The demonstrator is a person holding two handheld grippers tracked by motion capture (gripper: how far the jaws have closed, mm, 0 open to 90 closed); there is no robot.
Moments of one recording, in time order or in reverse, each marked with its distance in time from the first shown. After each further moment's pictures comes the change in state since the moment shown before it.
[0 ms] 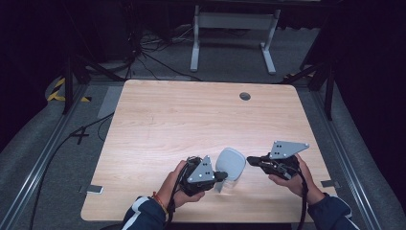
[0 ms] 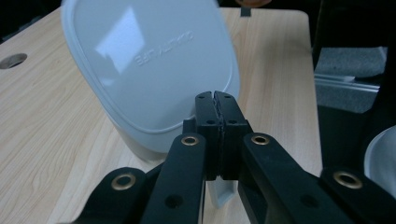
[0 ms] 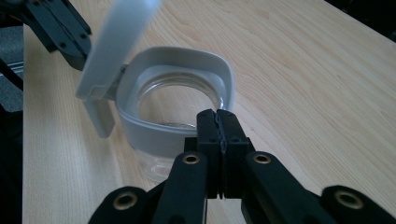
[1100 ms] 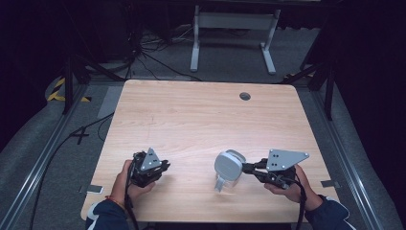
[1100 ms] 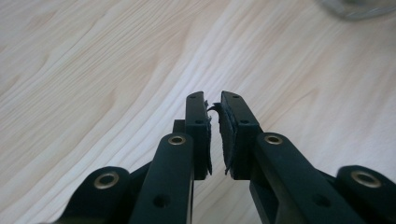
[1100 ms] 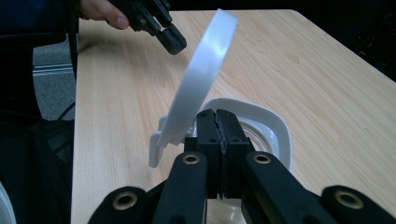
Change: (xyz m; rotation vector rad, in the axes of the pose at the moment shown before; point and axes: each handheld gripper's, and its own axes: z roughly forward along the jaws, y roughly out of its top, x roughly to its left) left arm 0.064 -0.114 -0.084 0.229 0.361 -0.248; right arm 0.033 0.023 -0.006 -0.088 0.066 -0.110
